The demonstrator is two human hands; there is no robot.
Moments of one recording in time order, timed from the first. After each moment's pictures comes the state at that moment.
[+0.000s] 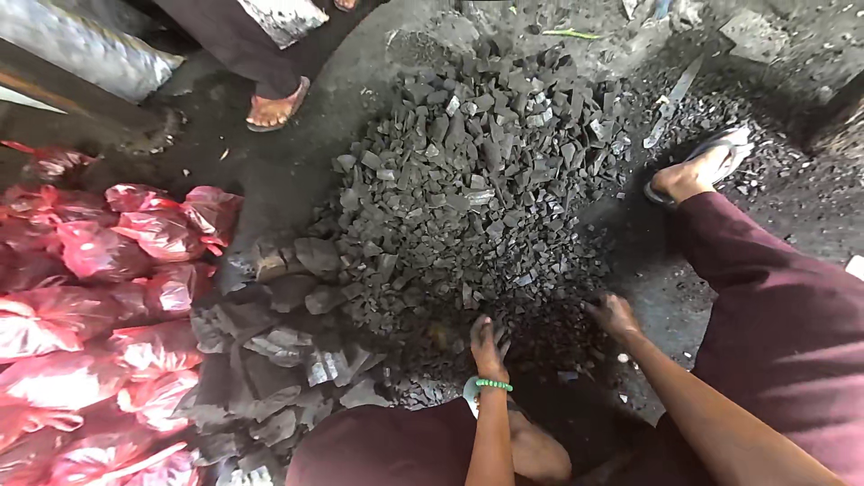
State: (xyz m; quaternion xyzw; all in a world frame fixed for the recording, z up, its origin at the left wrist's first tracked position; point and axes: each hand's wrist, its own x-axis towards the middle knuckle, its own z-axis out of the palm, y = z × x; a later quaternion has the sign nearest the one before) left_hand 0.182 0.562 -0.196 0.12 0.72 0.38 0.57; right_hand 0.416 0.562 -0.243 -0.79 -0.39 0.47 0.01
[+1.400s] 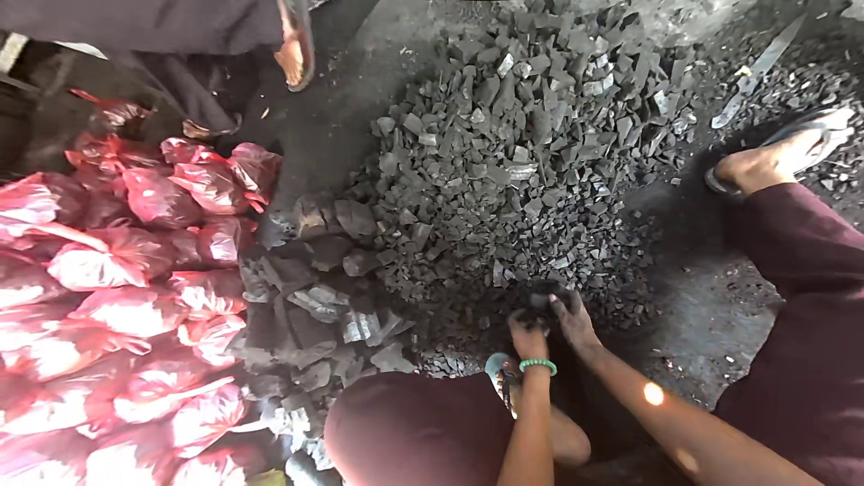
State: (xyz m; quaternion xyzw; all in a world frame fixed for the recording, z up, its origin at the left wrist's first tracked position) left_hand 0.193 0.539 -0.220 0.19 0.79 0.27 0.52; right_hand 0.279 0.554 -0.219 -0.71 -0.28 0.59 0.27
